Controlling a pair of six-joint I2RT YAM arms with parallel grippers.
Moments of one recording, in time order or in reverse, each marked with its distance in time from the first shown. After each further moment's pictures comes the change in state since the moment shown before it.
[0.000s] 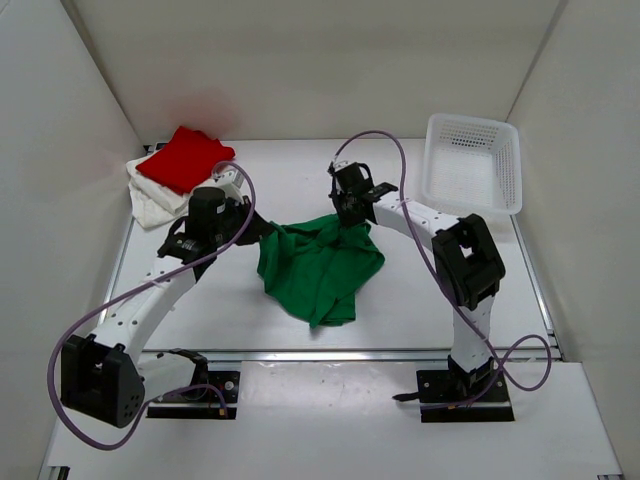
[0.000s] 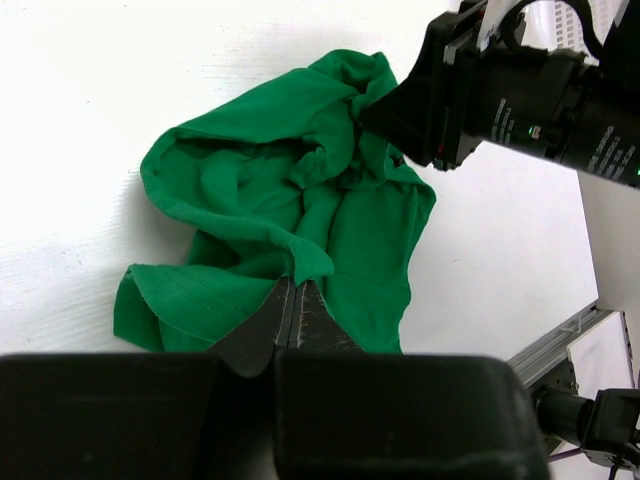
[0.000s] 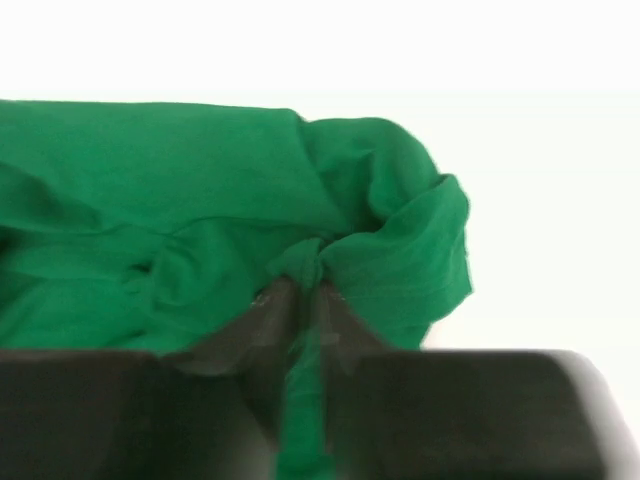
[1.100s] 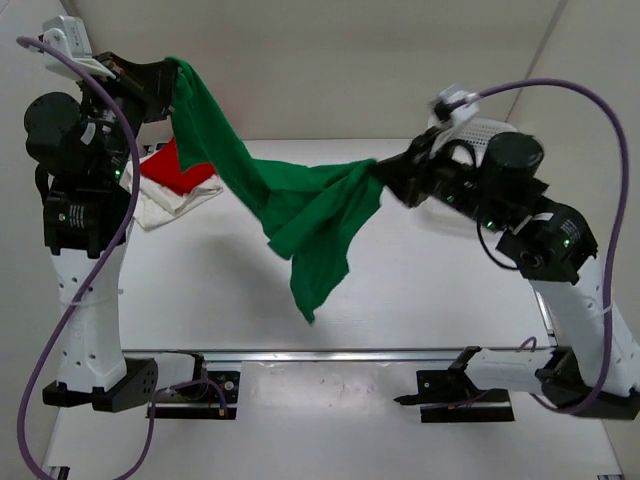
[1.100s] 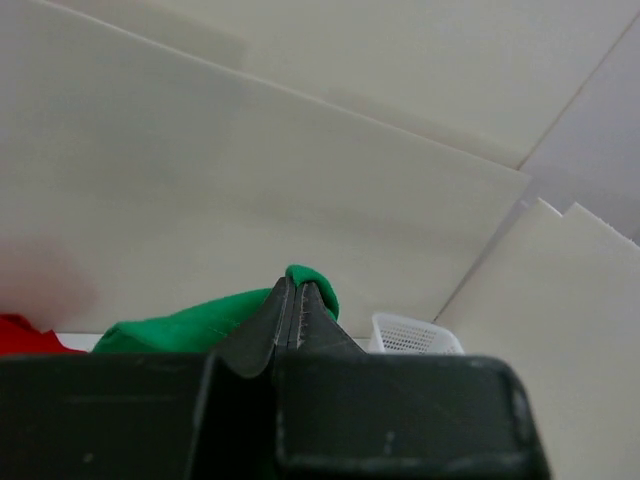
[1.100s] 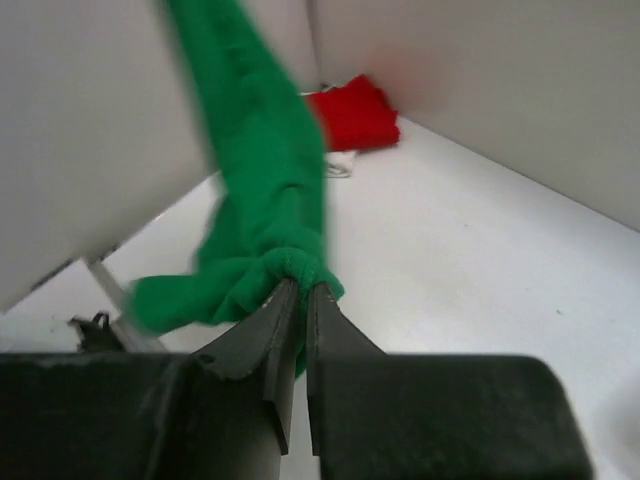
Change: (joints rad) left arm 0.241 0.126 1.110 -0.190 -0.135 0.022; right arm 0.308 -0.754 0.421 -0.354 -0.050 0.014
